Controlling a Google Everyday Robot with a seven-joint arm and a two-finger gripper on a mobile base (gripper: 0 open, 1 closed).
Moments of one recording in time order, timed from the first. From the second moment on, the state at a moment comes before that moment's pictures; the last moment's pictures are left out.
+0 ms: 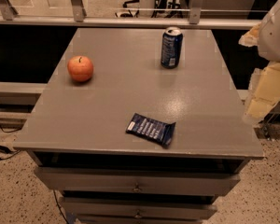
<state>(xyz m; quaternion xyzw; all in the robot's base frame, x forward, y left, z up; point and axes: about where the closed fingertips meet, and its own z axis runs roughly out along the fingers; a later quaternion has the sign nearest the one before) 0.438 -0.216 0.978 -0.60 0.78 -0.04 0.16</state>
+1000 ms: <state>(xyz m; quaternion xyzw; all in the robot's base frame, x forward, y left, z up) 0.514 -0.127 0.948 -0.62 0.74 0.07 0.25</state>
